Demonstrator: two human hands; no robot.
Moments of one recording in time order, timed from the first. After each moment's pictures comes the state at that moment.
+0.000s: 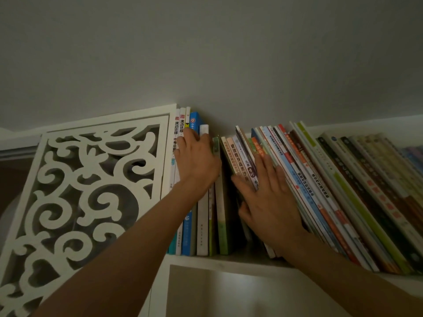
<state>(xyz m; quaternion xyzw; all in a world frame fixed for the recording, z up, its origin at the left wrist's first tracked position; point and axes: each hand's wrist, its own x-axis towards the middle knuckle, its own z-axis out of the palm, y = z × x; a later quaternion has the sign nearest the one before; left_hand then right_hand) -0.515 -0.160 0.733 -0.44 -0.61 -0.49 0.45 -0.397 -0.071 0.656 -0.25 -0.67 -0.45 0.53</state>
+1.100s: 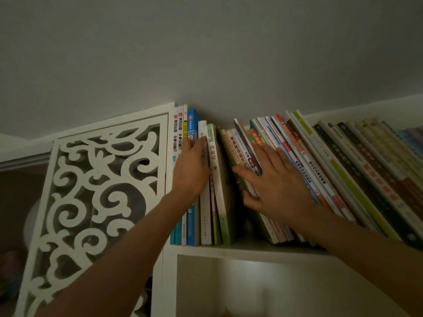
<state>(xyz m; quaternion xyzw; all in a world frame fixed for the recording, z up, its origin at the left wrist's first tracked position) -0.524 -0.171 0.709 -0.54 -0.54 -0.52 0.37 -0.374 -0.068 0.676 -0.24 -0.71 -0.46 0.48</state>
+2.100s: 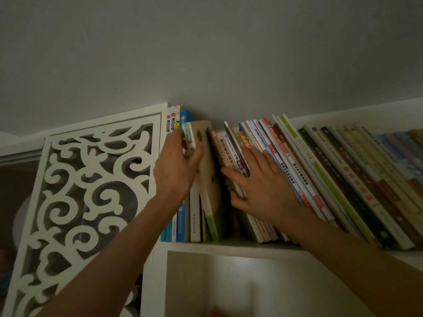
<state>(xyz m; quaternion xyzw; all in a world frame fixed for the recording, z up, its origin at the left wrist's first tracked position) -0.512 -0.185 0.703 -0.48 -0.48 -0.62 0.39 -0.371 -0.070 0.674 -0.22 -0.72 -0.45 0.47</state>
